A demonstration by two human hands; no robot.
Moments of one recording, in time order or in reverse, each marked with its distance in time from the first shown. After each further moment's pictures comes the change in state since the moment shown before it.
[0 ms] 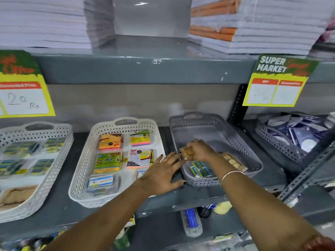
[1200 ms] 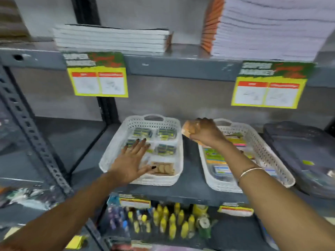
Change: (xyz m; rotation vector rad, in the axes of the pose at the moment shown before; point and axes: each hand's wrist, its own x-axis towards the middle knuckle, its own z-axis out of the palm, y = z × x) left_hand -0.351 -0.269 -0.061 0.134 0.101 -0.515; right_hand -0.020 -0.390 -0.034 -0.004 0.340 -0.297
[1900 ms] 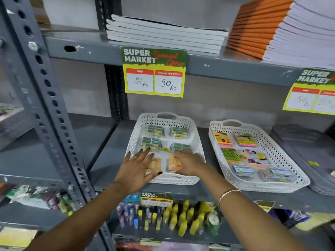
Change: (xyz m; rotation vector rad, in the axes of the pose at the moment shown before) left_hand -0.041 -0.047 0.013 -0.070 0.055 -0.036; right_hand -0.021 -0.110 0.094 -0.084 -0.420 -0.062
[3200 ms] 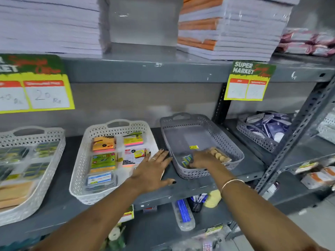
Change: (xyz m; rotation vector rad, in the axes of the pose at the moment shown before) left_hand 0.163 0.450 0.051 0.031 -0.154 0.534; right_hand -0.201 0.442 0.004 0.219 -0.114 0.613
